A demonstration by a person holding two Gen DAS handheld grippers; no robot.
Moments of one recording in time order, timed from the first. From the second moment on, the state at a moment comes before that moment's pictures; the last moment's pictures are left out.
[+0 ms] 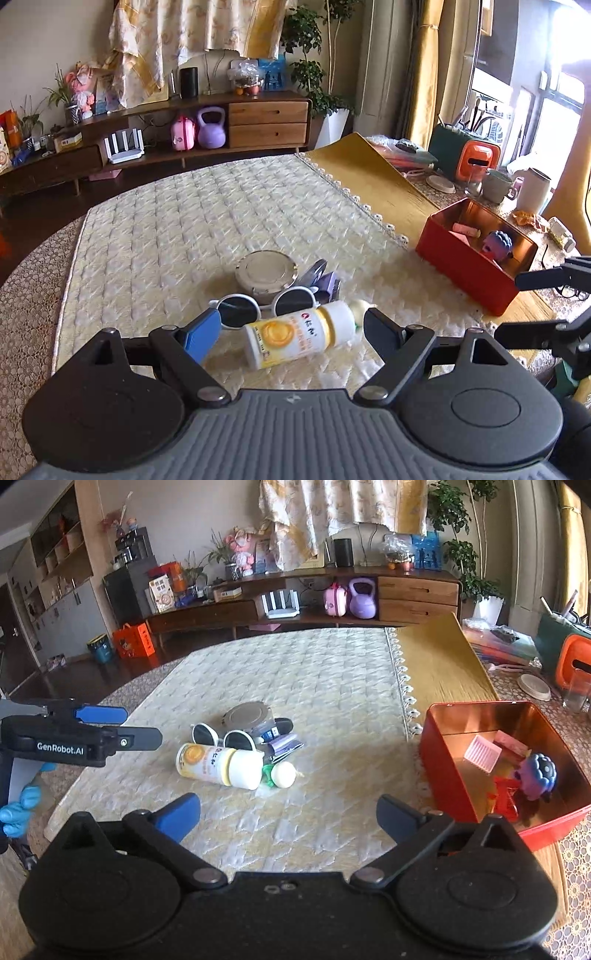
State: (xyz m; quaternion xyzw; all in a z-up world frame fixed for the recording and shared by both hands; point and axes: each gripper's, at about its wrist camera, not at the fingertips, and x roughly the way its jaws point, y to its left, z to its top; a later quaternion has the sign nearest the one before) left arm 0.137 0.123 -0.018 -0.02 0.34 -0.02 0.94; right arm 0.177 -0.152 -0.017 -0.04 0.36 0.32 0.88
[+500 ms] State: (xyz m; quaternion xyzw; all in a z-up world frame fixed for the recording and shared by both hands) left arm 0.157 0.145 -0.062 -0.05 0.37 -0.07 0.92; right arm 0.207 -0.126 -0.045 -0.07 0.39 0.32 0.86
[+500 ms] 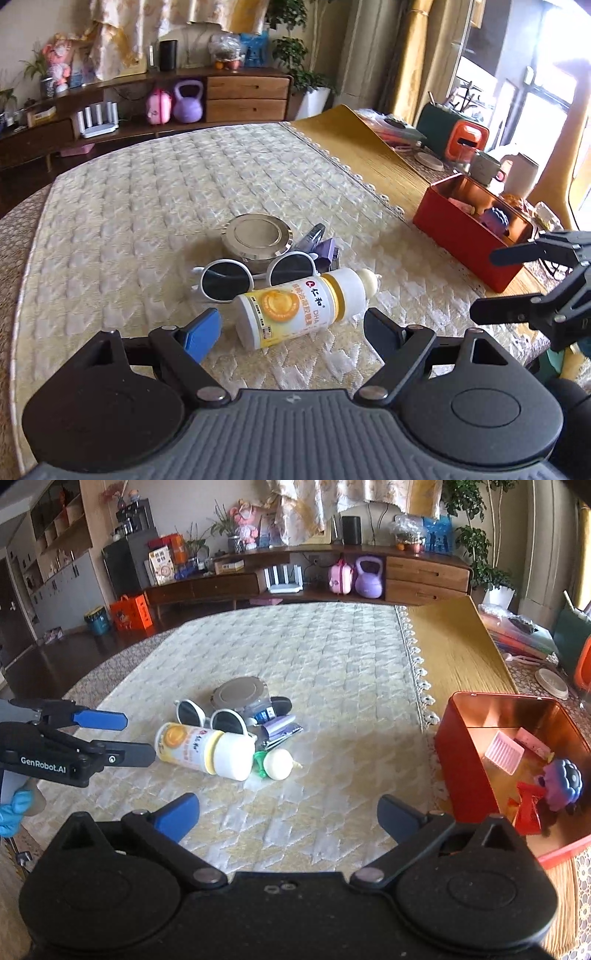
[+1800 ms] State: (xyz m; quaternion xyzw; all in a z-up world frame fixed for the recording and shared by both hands) left arm 0.200 0.144 -0.101 0.04 0.37 -0.24 0.90; right arm 0.277 -0.077 -0.091 -0.13 0.42 0.37 0.82
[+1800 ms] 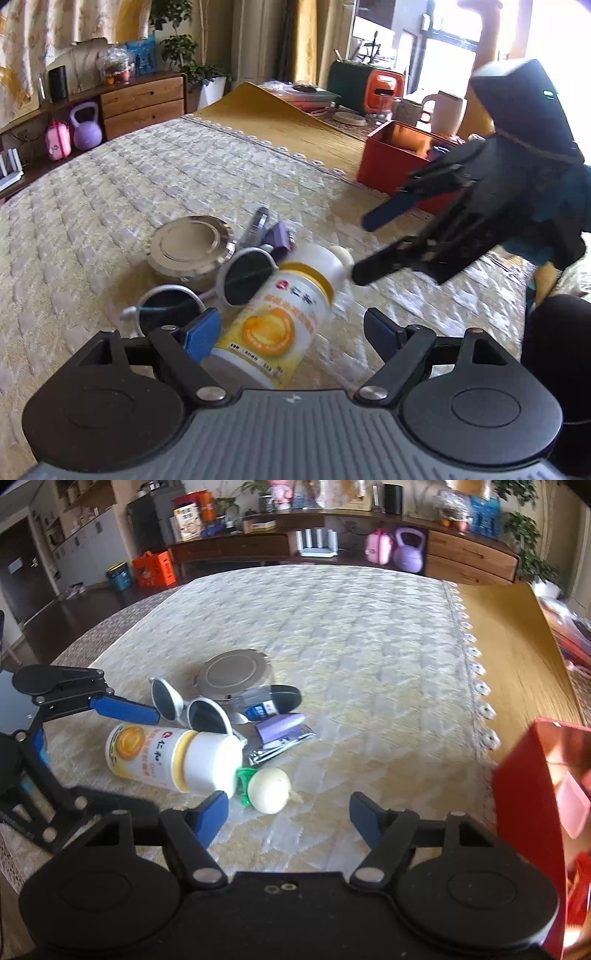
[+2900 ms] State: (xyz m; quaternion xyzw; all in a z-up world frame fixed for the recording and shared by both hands) left arm 0.201 0.117 -0.116 0.05 0.39 -0.15 0.91; right arm 0.274 -0.059 -0.104 -0.18 0.39 0.42 0.80
